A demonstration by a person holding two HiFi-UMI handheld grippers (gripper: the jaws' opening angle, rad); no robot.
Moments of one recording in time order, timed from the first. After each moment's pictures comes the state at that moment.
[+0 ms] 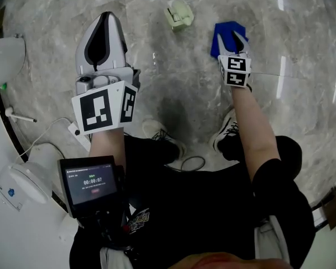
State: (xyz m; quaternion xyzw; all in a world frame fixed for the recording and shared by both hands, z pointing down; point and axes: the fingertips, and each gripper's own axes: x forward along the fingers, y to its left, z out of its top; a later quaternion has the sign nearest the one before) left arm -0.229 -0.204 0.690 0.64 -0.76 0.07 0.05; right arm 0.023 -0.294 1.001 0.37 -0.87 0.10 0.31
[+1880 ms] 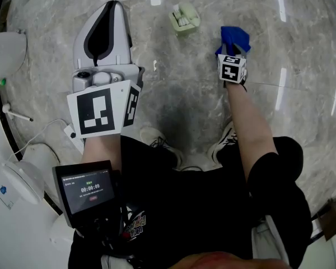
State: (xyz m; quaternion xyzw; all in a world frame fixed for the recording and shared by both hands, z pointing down) left arm -0.221 -0.210 0.674 0.66 -0.75 0.07 0.00; right arm 0.044 -0.299 1.094 0.41 -0.80 0.15 0.41
